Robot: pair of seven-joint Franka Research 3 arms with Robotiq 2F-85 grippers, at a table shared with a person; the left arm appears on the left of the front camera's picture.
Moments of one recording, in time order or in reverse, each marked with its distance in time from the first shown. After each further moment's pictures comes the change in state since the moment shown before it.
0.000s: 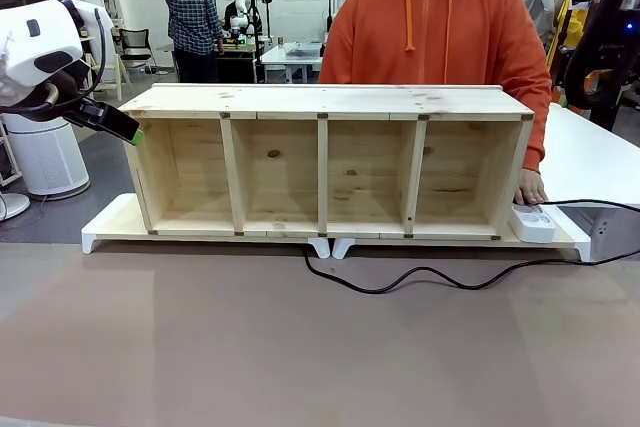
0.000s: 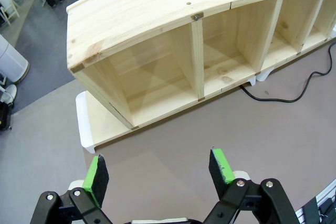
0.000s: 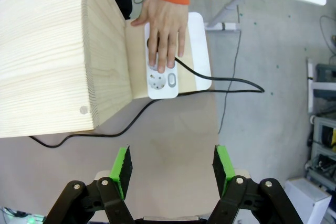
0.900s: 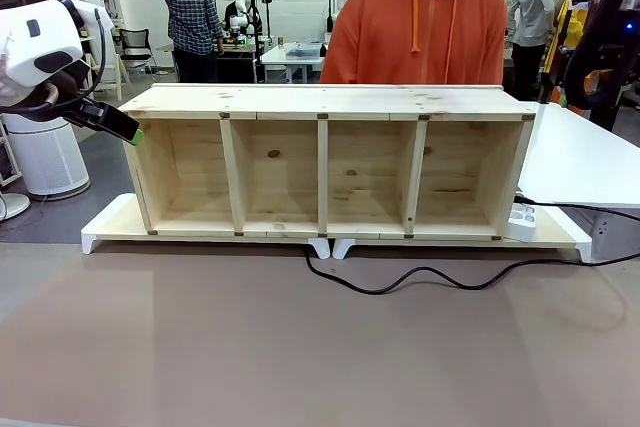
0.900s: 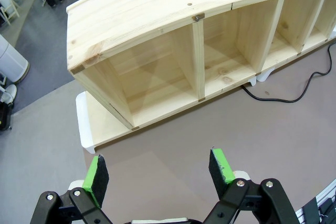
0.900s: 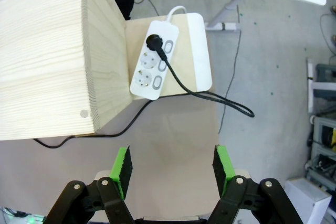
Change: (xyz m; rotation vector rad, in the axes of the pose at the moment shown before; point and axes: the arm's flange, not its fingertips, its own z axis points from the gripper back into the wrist) left arm 0.000 0.000 0.000 0.000 0.000 0.000; right arm 0.000 0.000 0.000 0.000 0.000 0.000
